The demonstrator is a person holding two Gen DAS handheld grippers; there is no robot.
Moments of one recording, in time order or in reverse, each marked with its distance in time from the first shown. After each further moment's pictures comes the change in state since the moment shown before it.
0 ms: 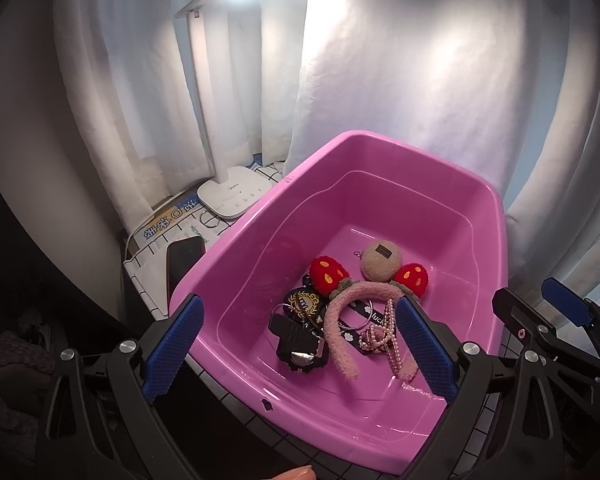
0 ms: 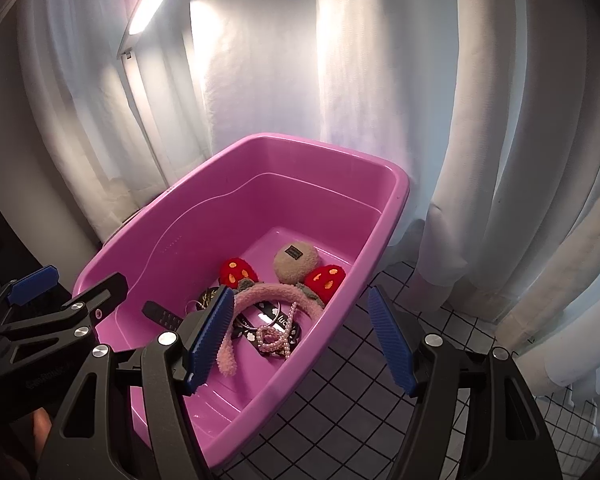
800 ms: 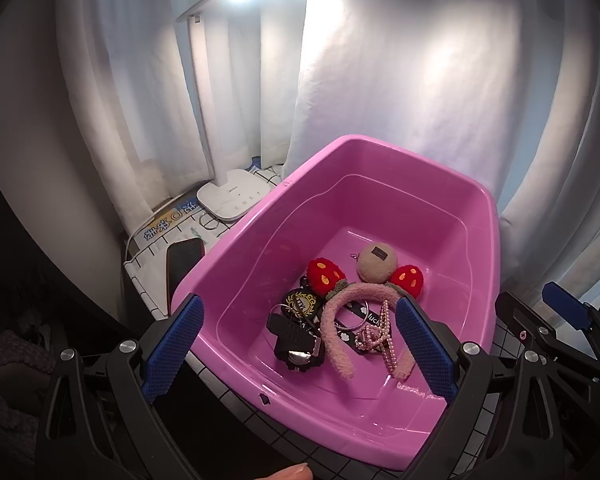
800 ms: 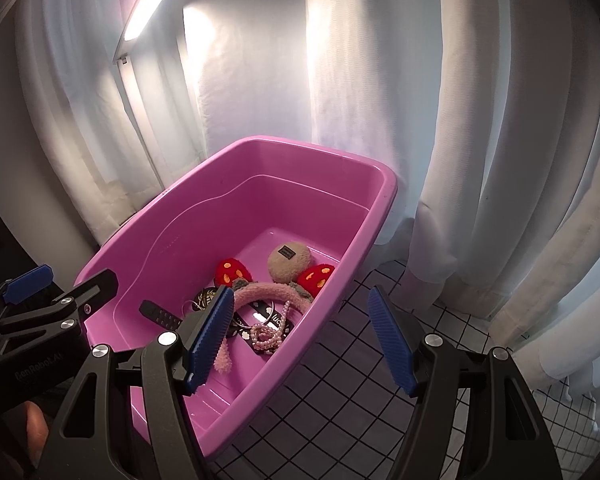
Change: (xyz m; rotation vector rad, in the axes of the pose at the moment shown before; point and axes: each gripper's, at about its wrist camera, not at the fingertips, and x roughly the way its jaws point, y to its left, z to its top) left arm -0.008 -0.002 -0.001 -0.010 -0.007 -0.002; right arm -0.007 -0.005 -0.003 0.013 -0.007 -0.013
